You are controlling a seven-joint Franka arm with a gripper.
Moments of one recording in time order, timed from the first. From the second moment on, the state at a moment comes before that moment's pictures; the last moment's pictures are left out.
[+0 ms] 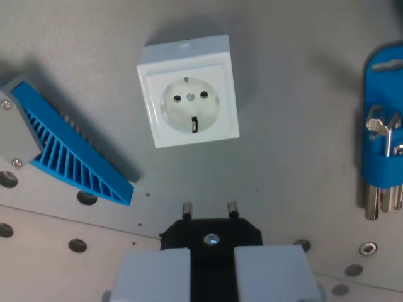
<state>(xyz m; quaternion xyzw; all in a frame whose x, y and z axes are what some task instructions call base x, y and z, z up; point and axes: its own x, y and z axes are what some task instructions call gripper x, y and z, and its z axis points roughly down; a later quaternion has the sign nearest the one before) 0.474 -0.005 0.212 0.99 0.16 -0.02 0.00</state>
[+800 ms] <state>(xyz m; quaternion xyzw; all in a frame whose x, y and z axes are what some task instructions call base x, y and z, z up) 0.475 0.002 0.151 0.98 0.19 -0.03 0.00</state>
